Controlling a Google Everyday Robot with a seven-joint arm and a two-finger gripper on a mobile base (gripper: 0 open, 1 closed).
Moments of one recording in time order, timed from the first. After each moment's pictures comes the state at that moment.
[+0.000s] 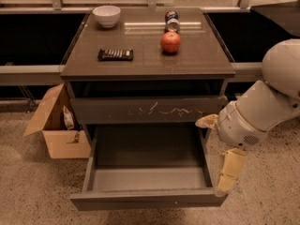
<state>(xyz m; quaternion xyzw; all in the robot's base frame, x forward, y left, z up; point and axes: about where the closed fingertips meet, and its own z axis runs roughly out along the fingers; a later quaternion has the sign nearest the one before) 0.396 -0.143 0.797 -0.68 0.70 0.17 0.15</state>
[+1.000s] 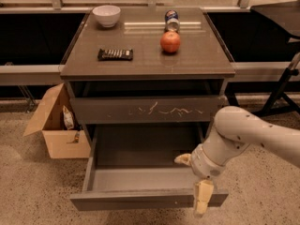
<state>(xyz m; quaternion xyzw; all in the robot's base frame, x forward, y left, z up) 0.401 -0.120 0.604 -0.71 0.65 0.25 0.10</state>
